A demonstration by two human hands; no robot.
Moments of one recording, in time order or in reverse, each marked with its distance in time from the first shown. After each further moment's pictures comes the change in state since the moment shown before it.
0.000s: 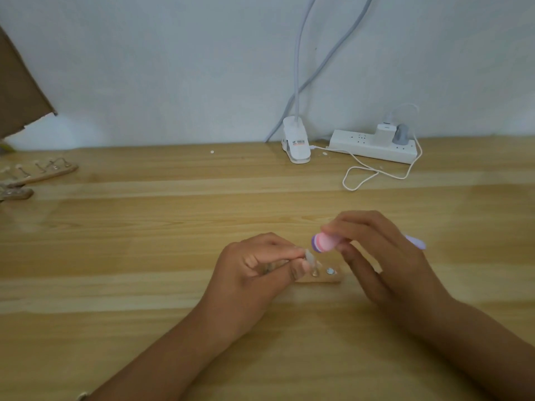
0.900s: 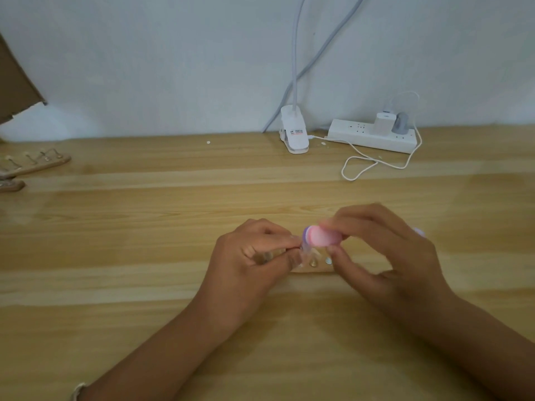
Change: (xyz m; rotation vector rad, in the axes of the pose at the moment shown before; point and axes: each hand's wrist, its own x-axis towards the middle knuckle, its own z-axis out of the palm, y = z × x) left_hand 0.001 -0.007 -0.001 0.134 0.056 0.058; right_hand -0.002 -0.009 0.004 0.096 0.106 0.009
